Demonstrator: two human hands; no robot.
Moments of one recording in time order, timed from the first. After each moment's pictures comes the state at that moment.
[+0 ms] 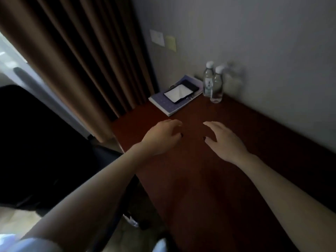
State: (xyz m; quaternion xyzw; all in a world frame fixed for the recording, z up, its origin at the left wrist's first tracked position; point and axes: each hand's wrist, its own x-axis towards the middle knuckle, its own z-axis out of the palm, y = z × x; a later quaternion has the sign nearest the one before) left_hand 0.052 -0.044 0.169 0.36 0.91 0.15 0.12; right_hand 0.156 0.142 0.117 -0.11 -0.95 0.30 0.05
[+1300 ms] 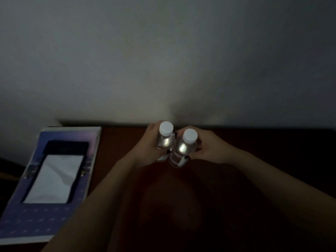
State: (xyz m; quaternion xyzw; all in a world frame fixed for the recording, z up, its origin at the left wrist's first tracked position) left_hand -0.117 0.264 0.060 0.65 0.54 0.38 0.38; right_hand 0.093 0.308 0.093 -0.36 -0.79 0.47 0.16
